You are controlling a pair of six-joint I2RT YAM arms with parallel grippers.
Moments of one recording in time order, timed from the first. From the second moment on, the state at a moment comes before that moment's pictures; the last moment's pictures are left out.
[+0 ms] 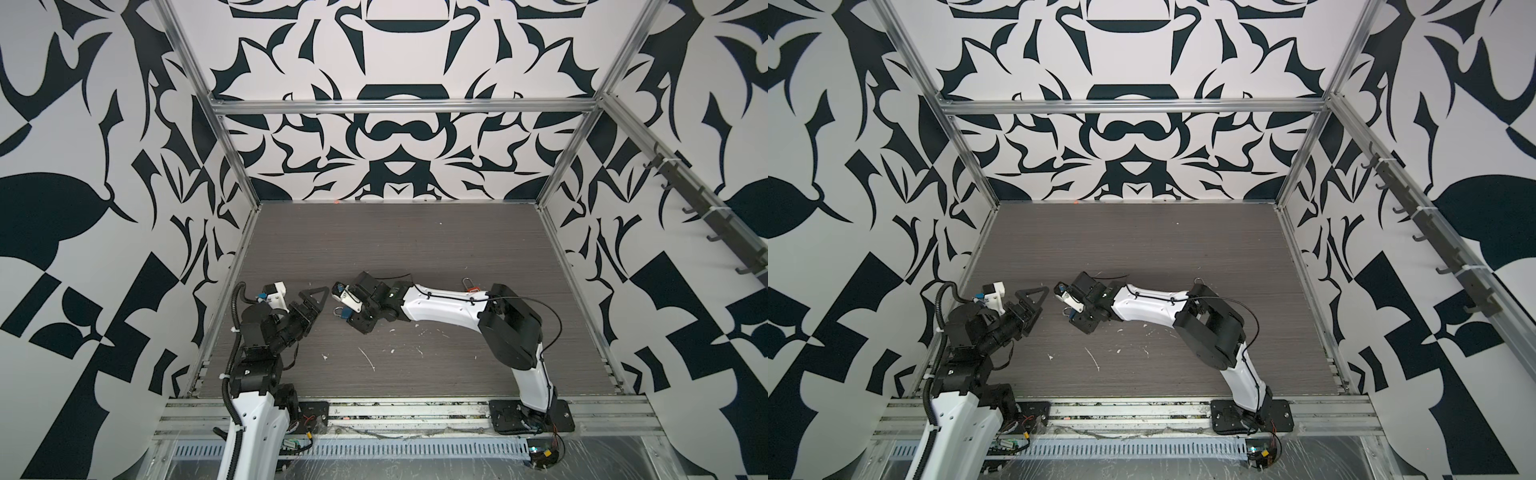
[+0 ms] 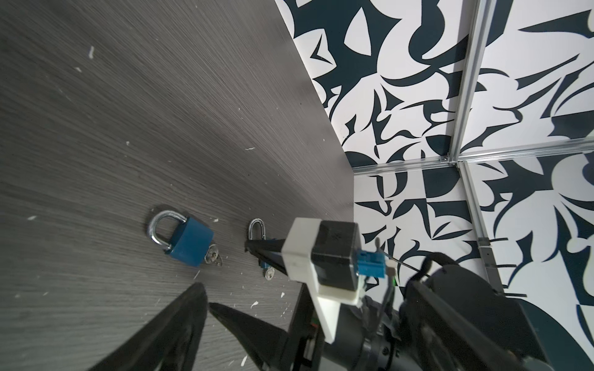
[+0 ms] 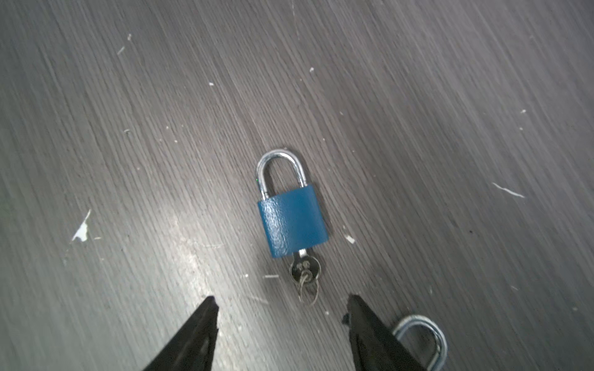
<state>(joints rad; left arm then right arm) 0.05 0.42 0.32 -0.27 0.62 -1.03 1.05 2.07 1.49 -0.40 -0.03 -0.09</state>
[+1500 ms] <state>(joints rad) 0.08 0.39 0.25 -0.24 0.72 -1.12 0.99 2.23 1.62 -0.37 -0.21 -0.23</state>
